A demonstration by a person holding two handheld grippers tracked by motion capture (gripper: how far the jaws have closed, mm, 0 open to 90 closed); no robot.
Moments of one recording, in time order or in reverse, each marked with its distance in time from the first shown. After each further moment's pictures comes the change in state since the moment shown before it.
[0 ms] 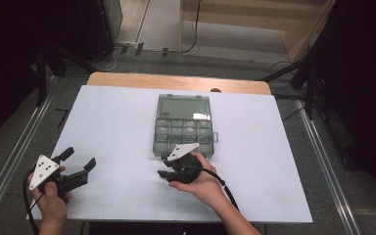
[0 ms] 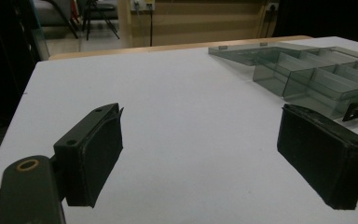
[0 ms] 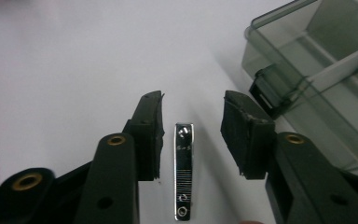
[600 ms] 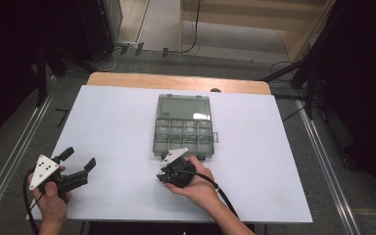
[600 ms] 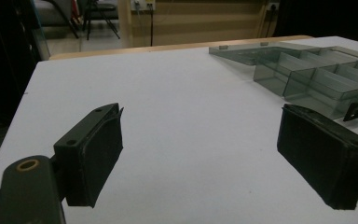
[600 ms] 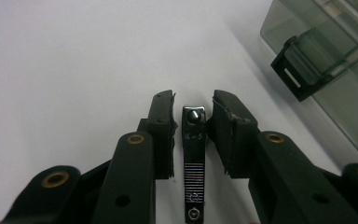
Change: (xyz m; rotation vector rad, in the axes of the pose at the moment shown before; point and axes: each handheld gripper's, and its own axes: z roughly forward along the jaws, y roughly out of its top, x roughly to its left) left arm 0.000 0.000 0.000 0.000 0.002 0.000; right arm 0.010 -0.003 0.021 0.110 -0.051 -0.006
